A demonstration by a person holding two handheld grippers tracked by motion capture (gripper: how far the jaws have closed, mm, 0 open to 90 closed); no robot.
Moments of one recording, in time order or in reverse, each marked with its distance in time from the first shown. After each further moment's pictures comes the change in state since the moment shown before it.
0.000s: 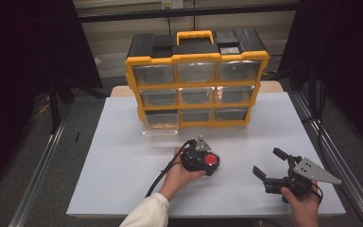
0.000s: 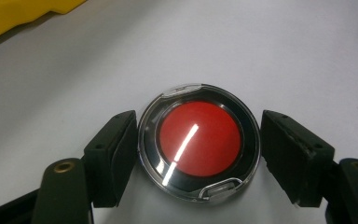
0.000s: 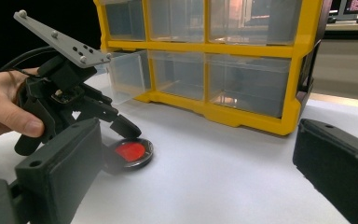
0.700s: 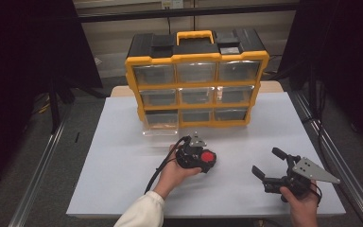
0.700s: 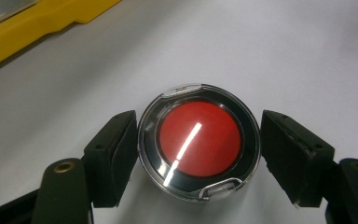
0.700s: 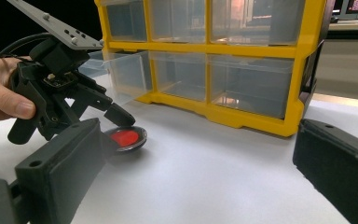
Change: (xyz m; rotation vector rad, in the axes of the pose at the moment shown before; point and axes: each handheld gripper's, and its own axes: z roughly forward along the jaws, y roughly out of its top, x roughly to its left) left arm 0.009 0.006 -0.019 -0.013 -0.016 -0.012; right arm 0.000 0.000 0.003 -0.008 0.004 0.004
